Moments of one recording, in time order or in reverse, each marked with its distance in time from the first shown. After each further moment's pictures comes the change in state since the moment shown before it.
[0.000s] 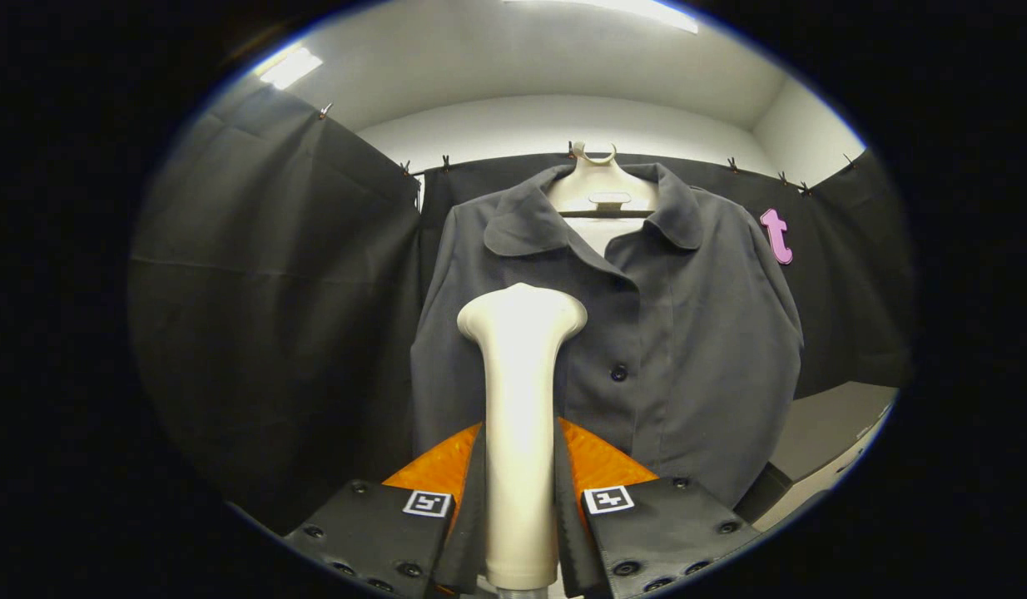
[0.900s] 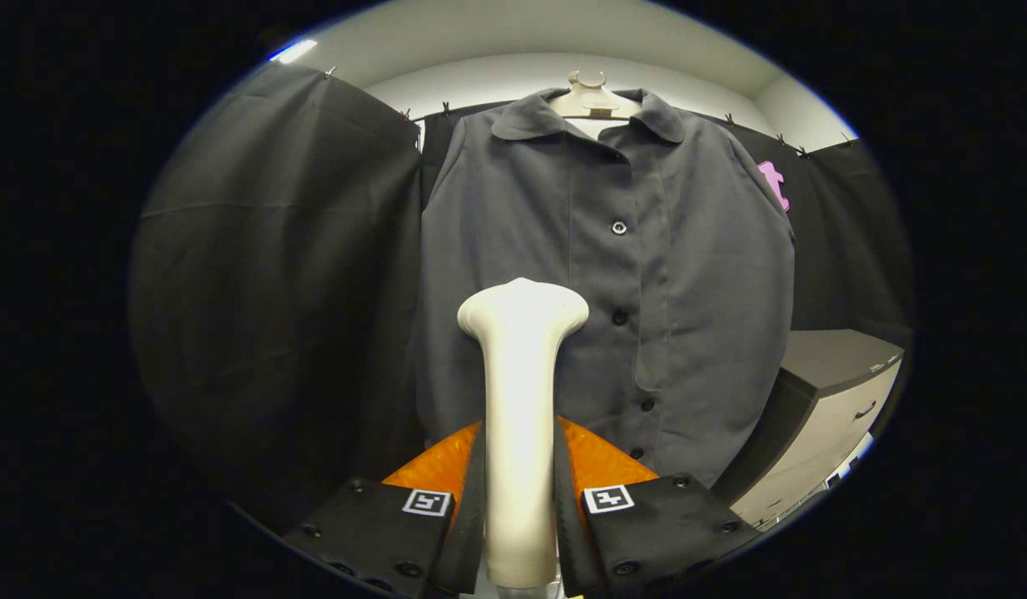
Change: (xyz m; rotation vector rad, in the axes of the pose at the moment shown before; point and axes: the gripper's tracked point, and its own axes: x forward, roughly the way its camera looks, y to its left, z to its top) arm -0.042 0.014 -0.130 0.010 0.209 0.001
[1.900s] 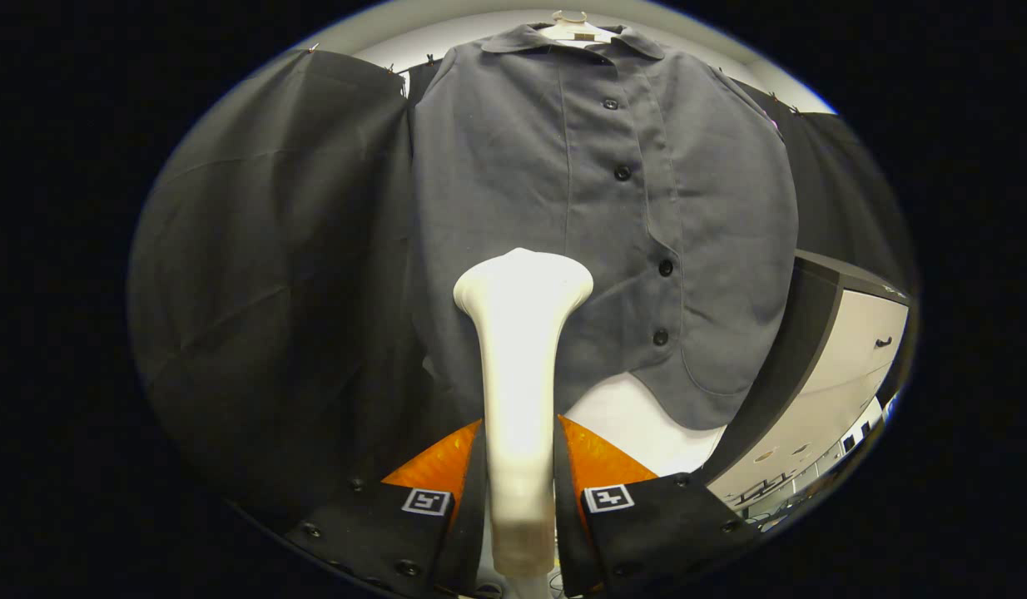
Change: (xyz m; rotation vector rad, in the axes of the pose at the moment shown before) arm -0.003 0.001 -0.118 0.055 0.231 -0.017
